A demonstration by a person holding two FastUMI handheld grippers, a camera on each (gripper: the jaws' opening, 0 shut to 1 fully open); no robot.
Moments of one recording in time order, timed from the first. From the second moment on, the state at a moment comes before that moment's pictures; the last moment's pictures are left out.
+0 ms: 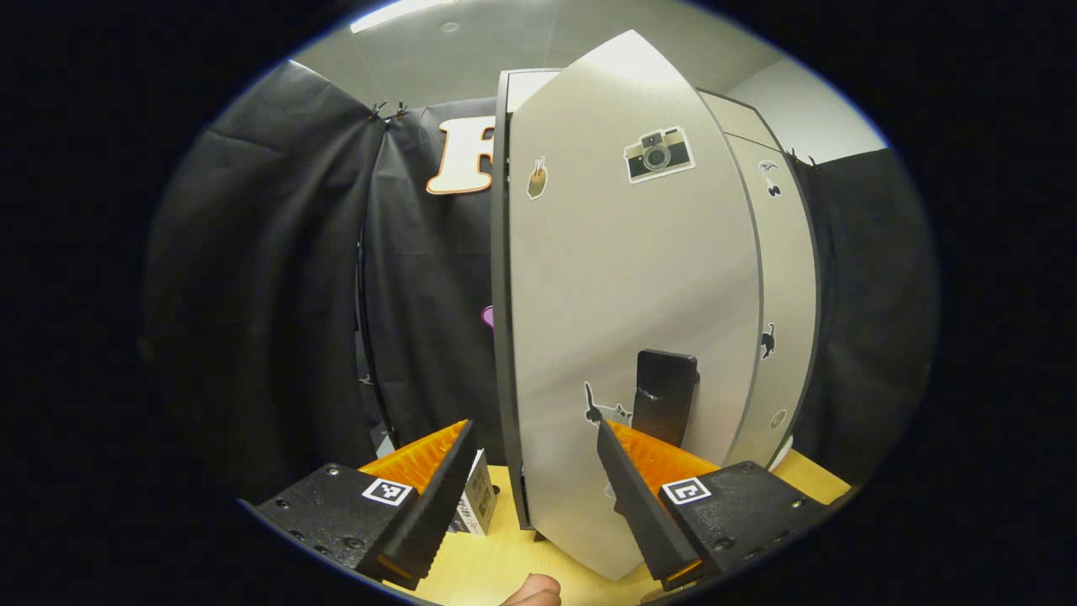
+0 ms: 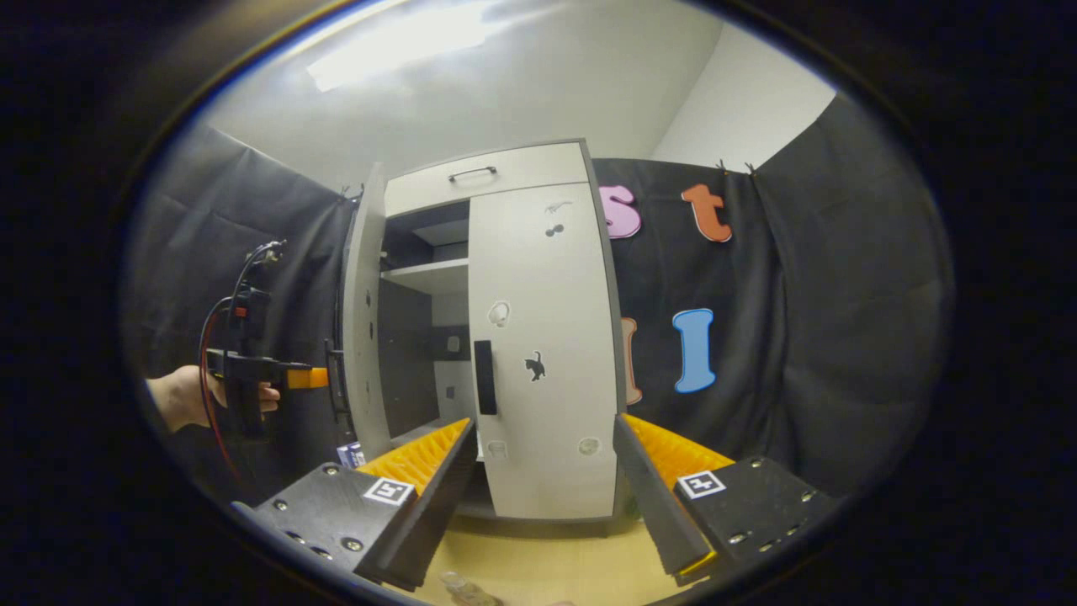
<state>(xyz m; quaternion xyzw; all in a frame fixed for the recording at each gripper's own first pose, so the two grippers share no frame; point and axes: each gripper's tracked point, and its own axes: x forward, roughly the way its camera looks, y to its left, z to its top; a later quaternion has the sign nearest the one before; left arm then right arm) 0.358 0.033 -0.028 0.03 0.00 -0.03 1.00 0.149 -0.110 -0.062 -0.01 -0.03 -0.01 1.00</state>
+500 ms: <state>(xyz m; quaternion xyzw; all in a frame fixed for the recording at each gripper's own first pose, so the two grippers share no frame) 0.351 -0.001 -0.025 0.02 0.00 -0.06 1.00 0.147 -0.103 -0.050 -0.01 -0.03 -0.03 1.00</state>
